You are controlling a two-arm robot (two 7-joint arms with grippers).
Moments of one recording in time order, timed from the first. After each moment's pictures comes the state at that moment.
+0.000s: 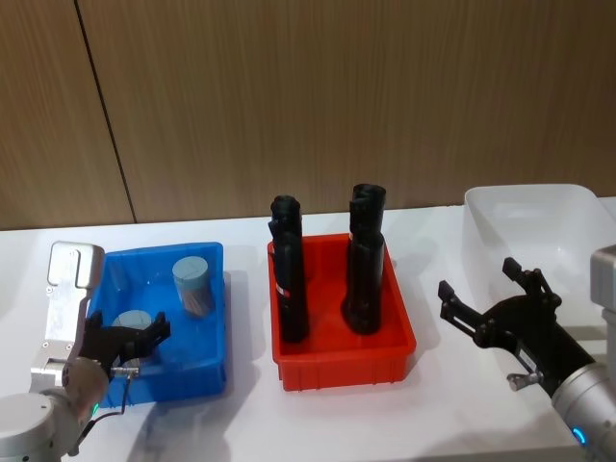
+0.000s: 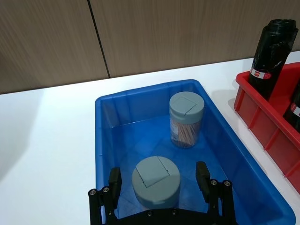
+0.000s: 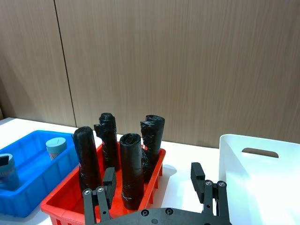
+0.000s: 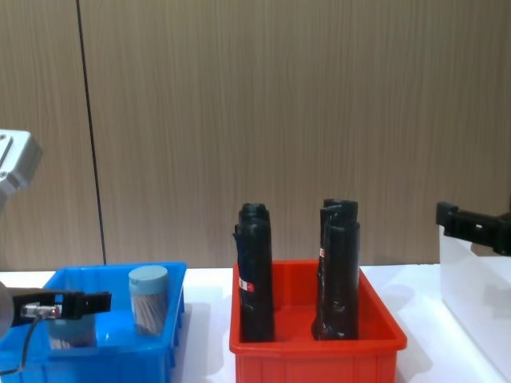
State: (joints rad) left arm -0.31 0.35 0.29 -1.37 -0.43 0.33 0.12; right arm -0.01 0.34 -0.23 -1.77 0.29 0.03 0.07
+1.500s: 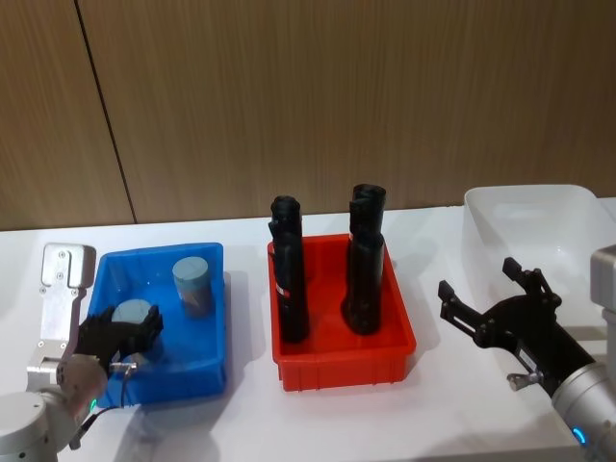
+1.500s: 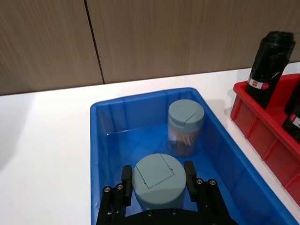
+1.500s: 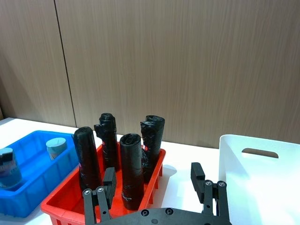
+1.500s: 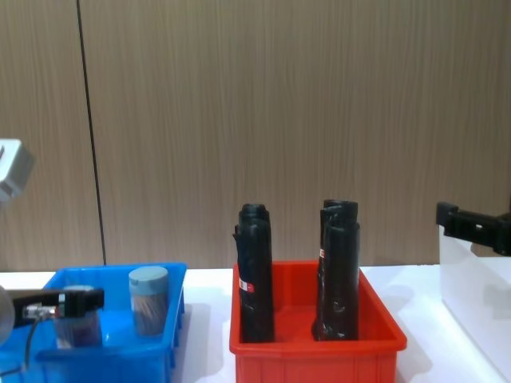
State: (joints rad) left arm -0.35 0.33 0.26 -1.27 -0.43 0.25 0.04; right arm -0.01 0.34 -0.23 -1.77 0.29 0.03 0.07
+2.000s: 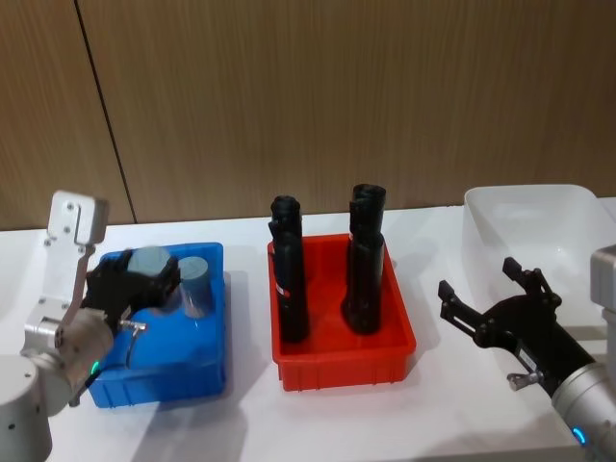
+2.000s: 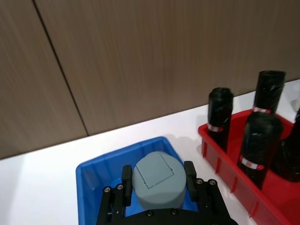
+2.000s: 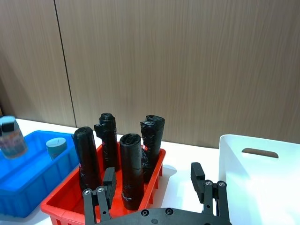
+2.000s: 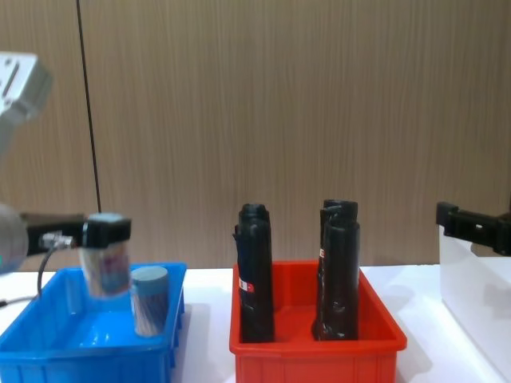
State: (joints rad) left arm -0.35 0.36 0.26 -1.43 -0.35 0.26 -0.05; right arm -0.01 0.34 -0.23 -1.77 0.29 0.03 0.07
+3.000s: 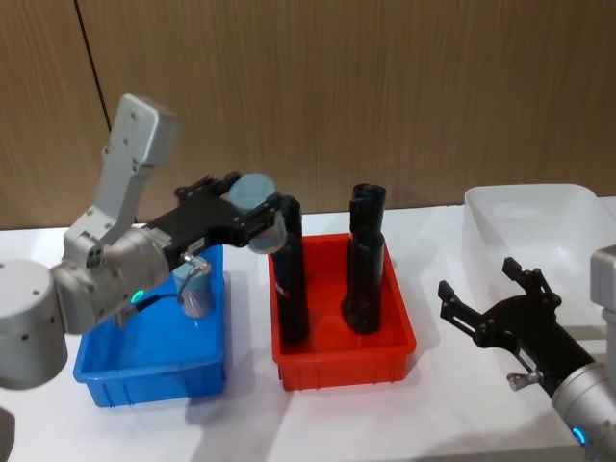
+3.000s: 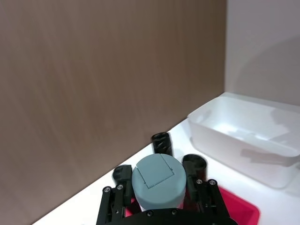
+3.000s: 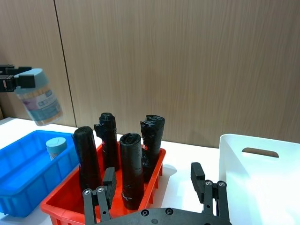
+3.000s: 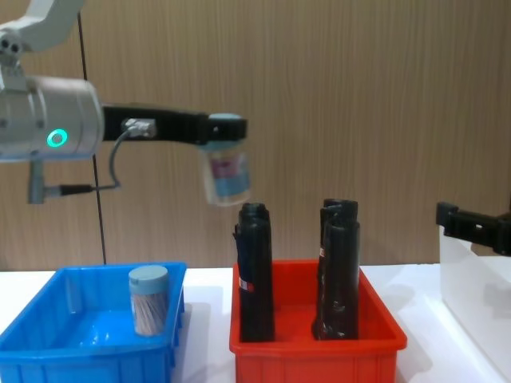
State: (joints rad) left arm -0.49 0.33 0.28 -1.51 -0.29 0.32 -0.45; right arm -0.01 0.34 -0.23 -1.77 0.29 0.03 0.07
